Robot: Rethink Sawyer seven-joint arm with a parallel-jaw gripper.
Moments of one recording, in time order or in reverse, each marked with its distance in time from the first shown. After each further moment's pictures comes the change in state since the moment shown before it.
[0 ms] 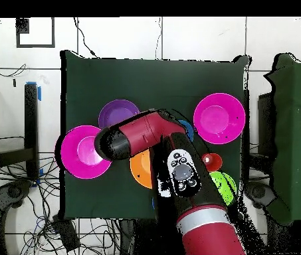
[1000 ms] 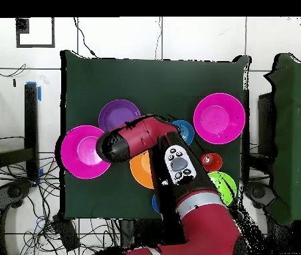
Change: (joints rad) arm -0.007 0.087 0.023 0.010 -0.012 -0.046 0.000
